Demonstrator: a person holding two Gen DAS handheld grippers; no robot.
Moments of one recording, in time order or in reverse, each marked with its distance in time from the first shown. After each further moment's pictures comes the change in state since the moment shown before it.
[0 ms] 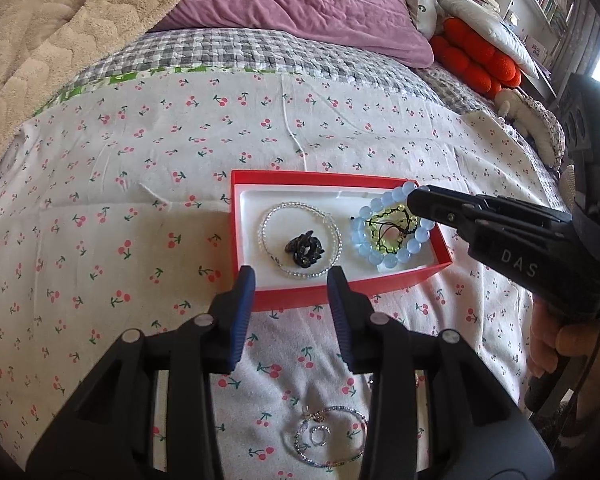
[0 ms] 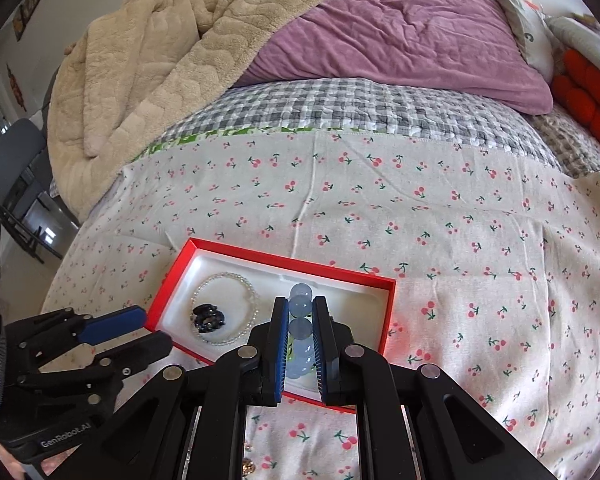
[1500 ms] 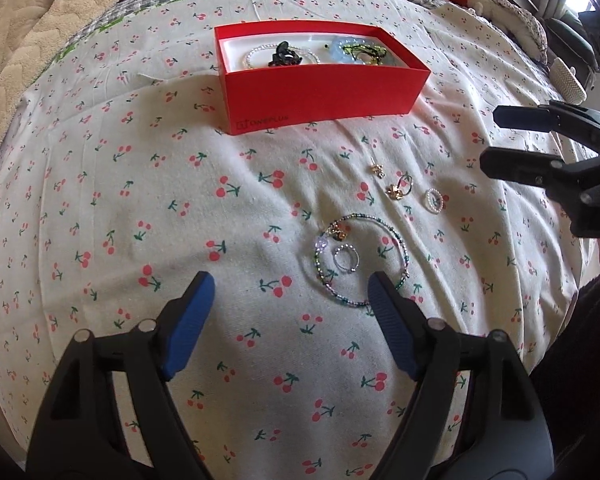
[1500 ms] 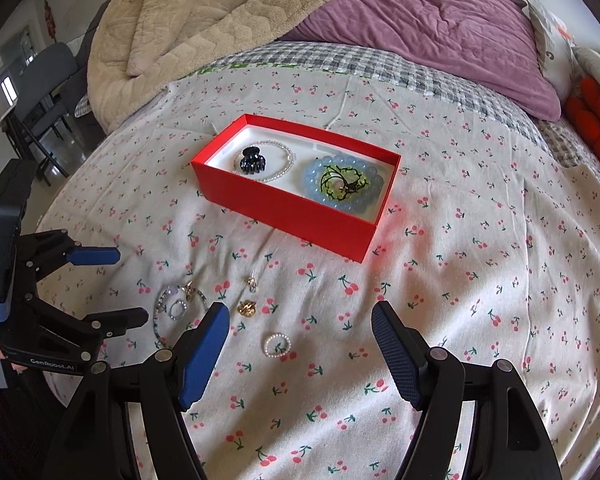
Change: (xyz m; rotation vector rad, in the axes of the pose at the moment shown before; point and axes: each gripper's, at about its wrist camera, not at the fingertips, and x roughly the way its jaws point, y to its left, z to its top) left arm -0.014 -0.008 -0.109 0.200 0.177 0.048; right arm -0.053 0.020 -0.109 -0.190 0.106 -0.010
